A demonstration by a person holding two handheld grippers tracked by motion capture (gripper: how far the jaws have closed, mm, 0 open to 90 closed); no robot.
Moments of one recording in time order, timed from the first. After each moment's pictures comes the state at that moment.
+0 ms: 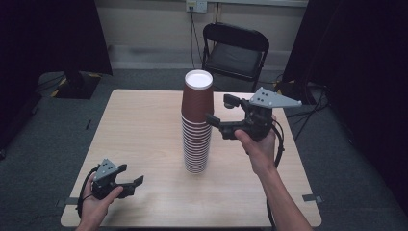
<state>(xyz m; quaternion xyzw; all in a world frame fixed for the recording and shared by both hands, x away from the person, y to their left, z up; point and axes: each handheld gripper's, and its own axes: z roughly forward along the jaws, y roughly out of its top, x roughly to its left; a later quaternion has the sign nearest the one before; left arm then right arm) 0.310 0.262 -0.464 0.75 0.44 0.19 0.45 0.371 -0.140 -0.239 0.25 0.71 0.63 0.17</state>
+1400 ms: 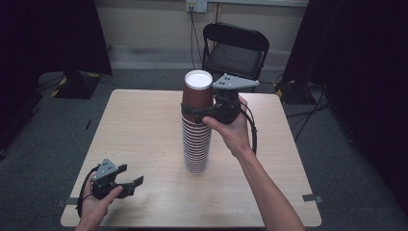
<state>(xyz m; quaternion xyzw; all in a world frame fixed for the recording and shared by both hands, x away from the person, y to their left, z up) 0.311 0.263 -0.464 0.75 0.44 0.19 0.45 0.422 -0.082 -0.250 0.26 0.75 0.58 0.16</state>
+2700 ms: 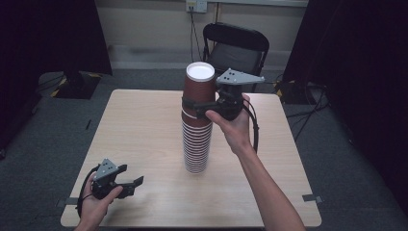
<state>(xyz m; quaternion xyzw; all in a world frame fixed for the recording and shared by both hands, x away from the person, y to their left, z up) 0.311 0.262 -0.465 0.75 0.44 0.18 0.45 0.422 -0.086 -0.236 0.25 0.73 0.61 0.16</state>
